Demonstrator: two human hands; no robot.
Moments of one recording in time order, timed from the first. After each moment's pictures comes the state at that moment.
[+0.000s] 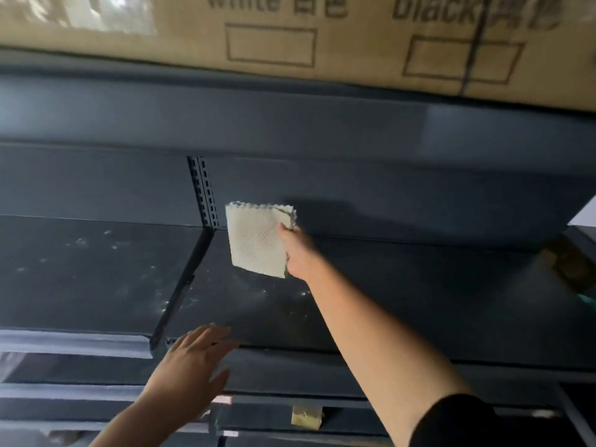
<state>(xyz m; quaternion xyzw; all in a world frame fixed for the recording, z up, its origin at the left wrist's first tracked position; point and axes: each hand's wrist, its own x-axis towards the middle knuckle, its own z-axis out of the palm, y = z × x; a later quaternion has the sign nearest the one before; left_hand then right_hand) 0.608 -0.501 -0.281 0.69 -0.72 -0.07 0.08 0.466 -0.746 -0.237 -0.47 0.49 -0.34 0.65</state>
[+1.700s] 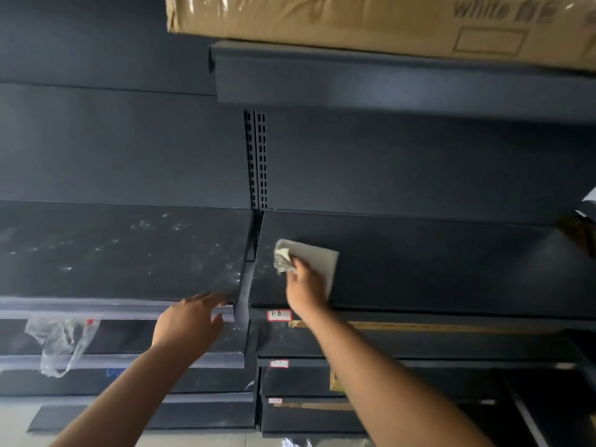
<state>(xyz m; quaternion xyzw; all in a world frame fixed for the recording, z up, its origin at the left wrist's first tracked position) 0.737 -0.466 -0.256 0.77 -0.62 -0.08 0.10 0.551 -0.584 -0.288 -0.70 0.58 -0.31 0.29</state>
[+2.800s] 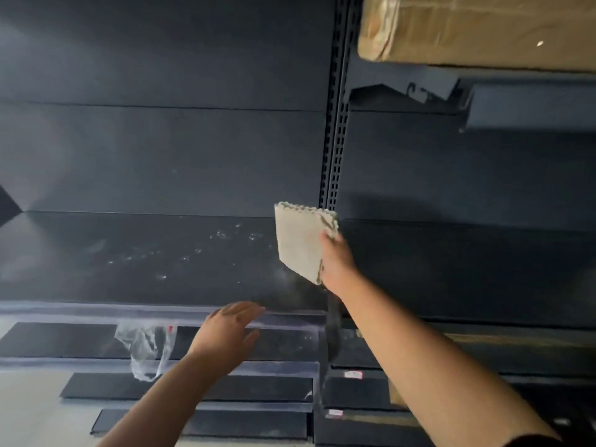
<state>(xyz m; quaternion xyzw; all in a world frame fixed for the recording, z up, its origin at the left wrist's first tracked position) 0.874 -0.441 -0.275 0.69 -0.70 -0.11 0.12 0.698 -0.595 -0.215 -0.38 0.51 -0.48 0.61</state>
